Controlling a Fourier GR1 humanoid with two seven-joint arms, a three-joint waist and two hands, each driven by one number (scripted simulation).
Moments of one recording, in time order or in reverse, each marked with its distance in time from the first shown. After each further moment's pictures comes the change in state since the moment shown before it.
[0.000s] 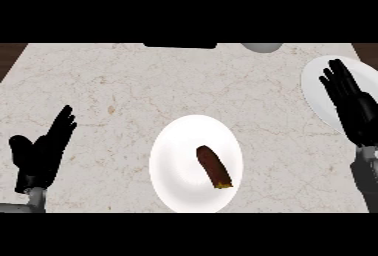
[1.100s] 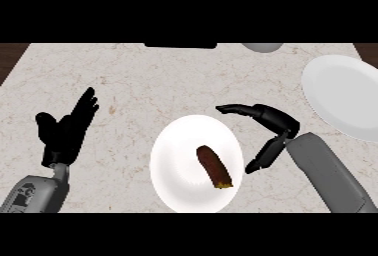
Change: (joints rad) left arm -0.168 -0.081 -0.017 0.108 -0.007 -0.045 -0.013; right arm -0.276 0.092 0.417 0.435 0.311 0.489 -0.623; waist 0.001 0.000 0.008
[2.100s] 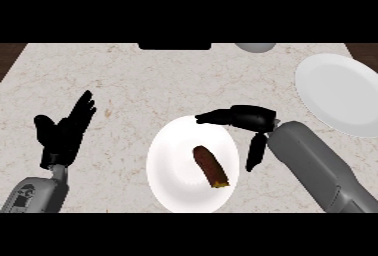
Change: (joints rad) left arm 0.013 -0.033 0.062 0.045 -0.033 -0.052 -0.027; right arm -0.156 0.001 0.213 0.064 0.361 -0.069 -0.010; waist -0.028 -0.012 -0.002
